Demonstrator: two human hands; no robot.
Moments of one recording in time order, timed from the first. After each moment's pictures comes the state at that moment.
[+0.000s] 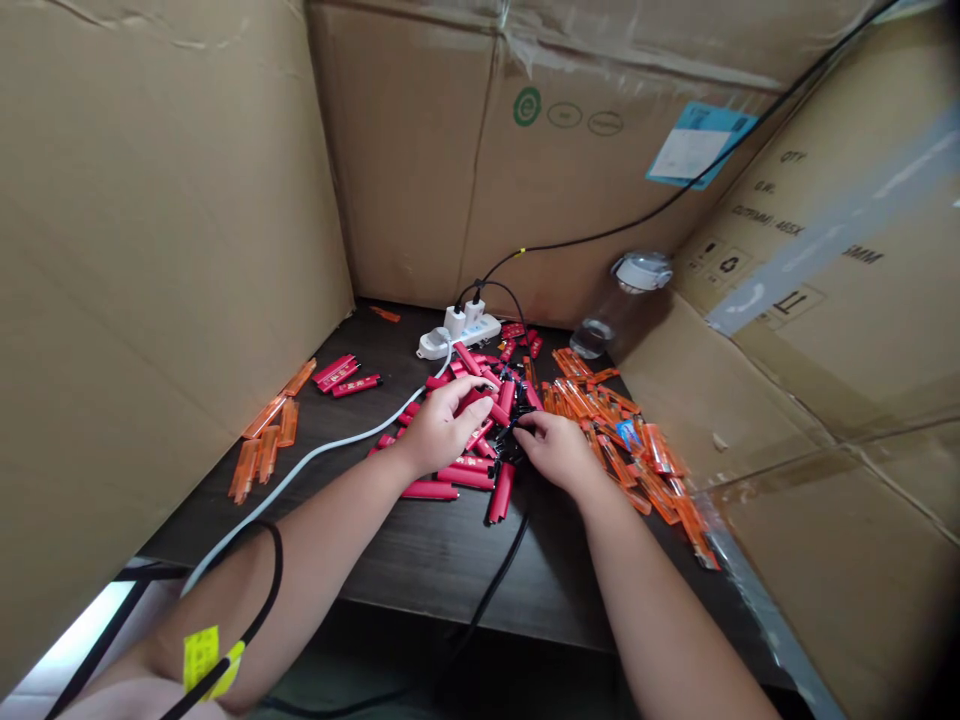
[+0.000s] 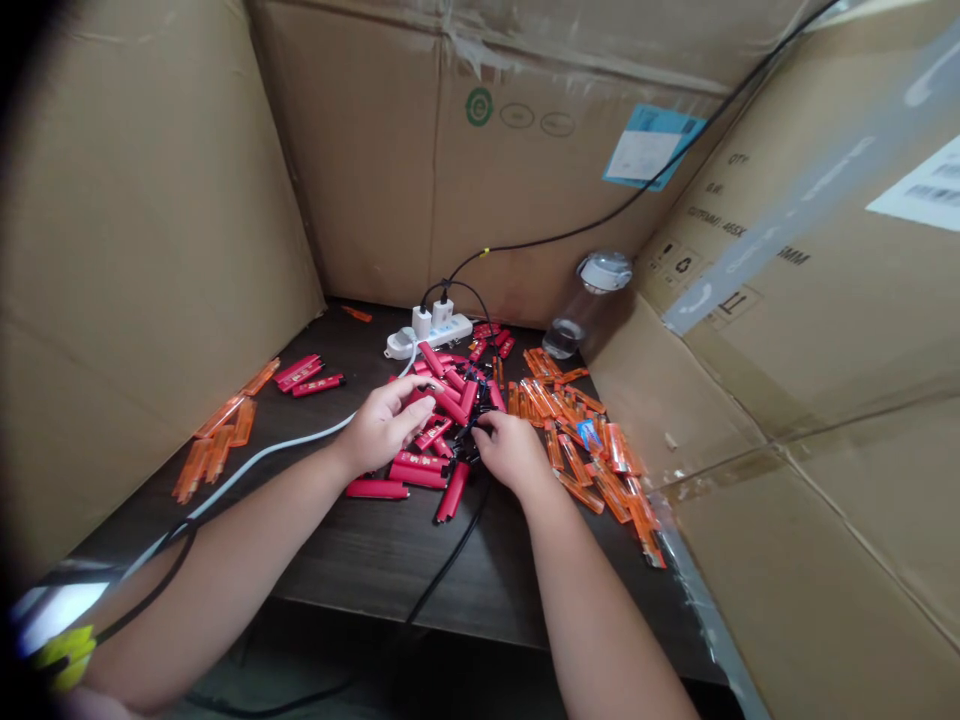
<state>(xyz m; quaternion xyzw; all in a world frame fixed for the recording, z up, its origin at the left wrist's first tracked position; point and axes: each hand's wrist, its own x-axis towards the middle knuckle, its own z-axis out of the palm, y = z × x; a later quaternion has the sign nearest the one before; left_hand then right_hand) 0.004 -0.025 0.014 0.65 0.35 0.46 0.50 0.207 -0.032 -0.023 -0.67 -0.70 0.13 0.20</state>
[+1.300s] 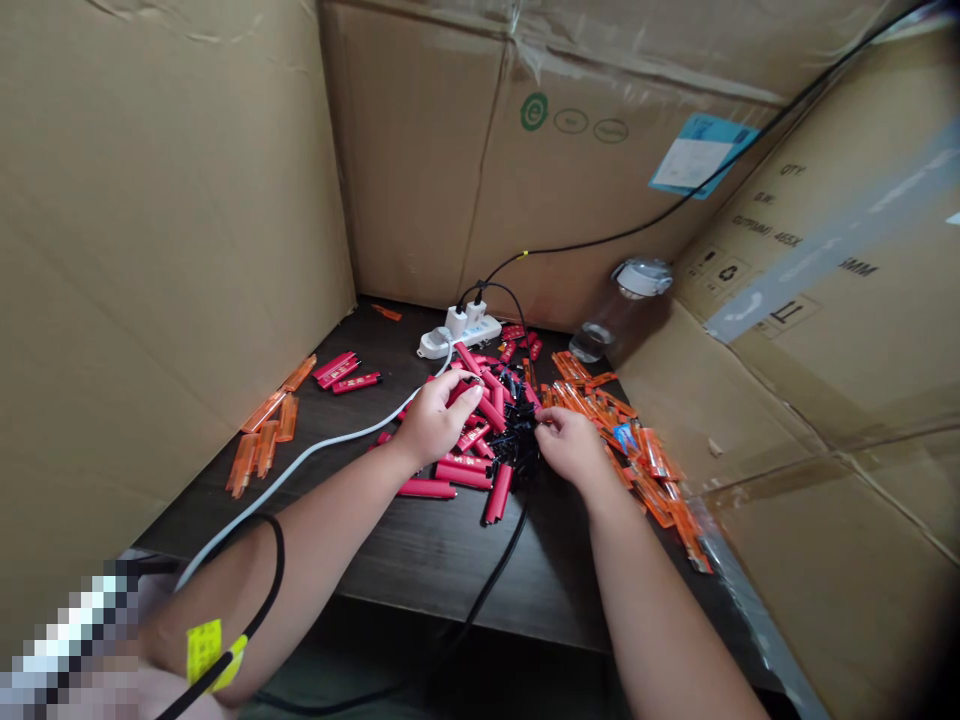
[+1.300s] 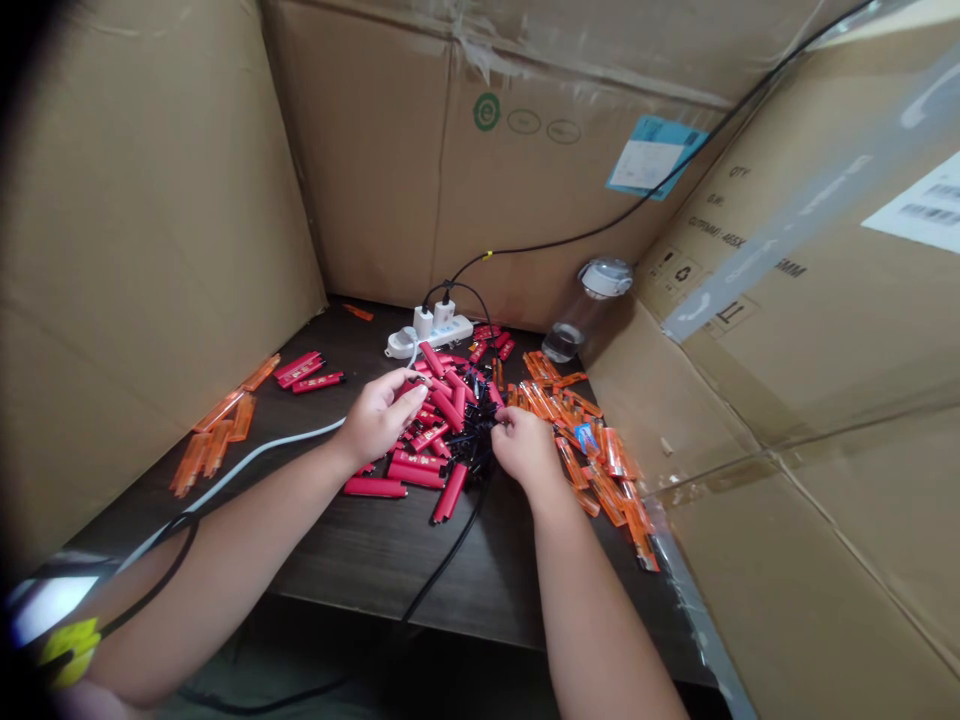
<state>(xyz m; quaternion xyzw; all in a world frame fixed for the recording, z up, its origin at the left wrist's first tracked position) 0.002 -0.017 0.007 0.65 0.39 0.49 0.43 0.224 -0.025 -0.023 -0.72 -0.63 0.13 0.24</state>
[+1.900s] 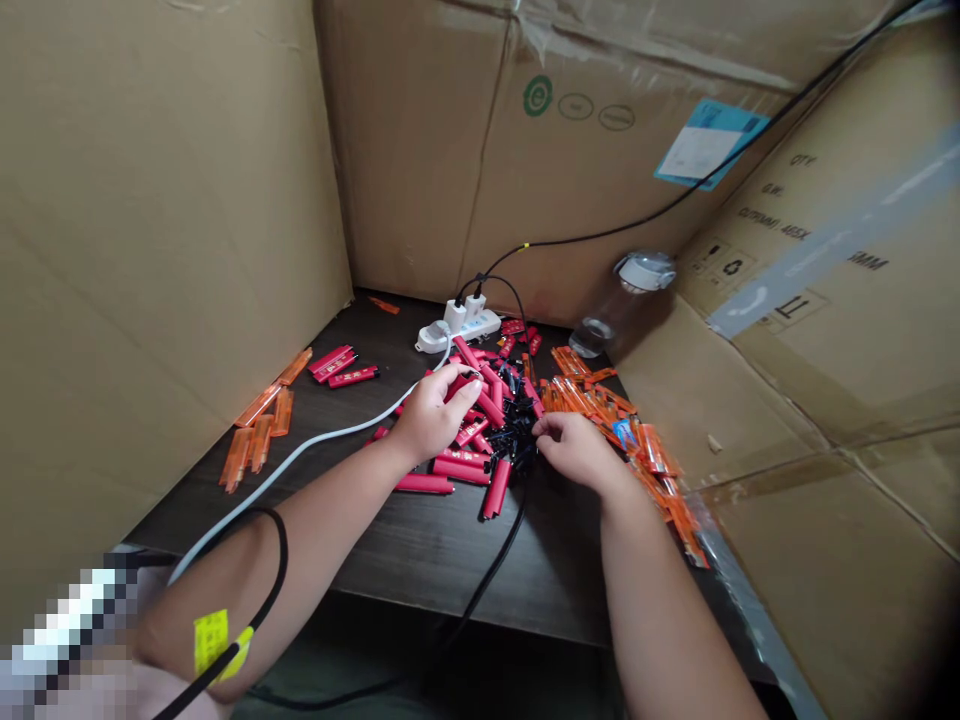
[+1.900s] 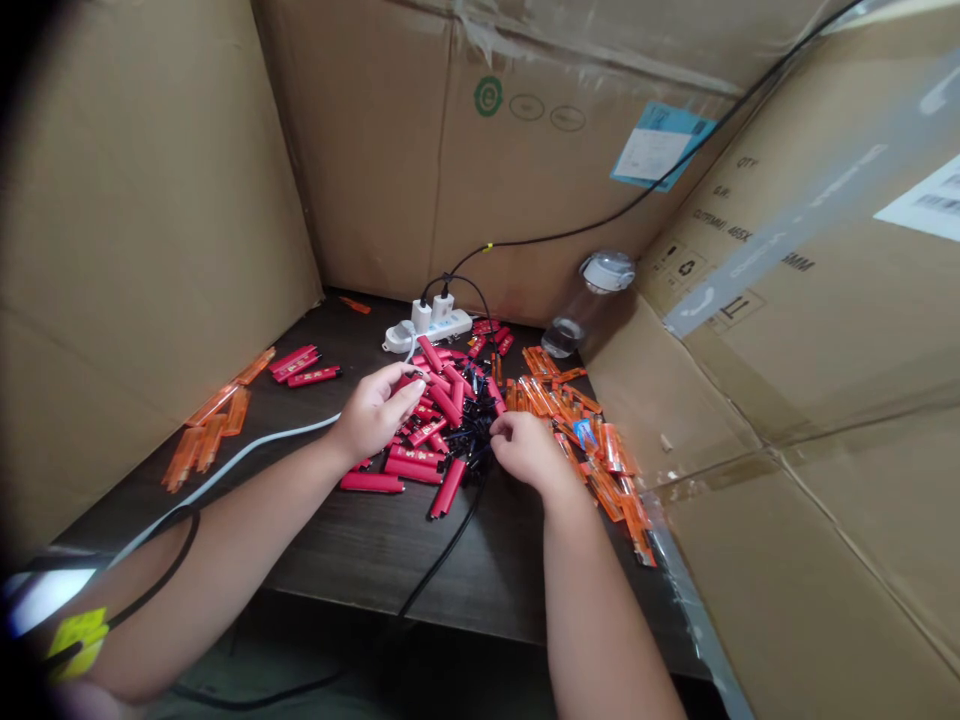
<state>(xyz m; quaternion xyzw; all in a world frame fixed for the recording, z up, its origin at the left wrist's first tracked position) 0.002 -0.016 0.007 0.65 0.39 0.49 0.44 0.225 -0.036 -0.003 -0.68 -0.69 0.19 0.15</state>
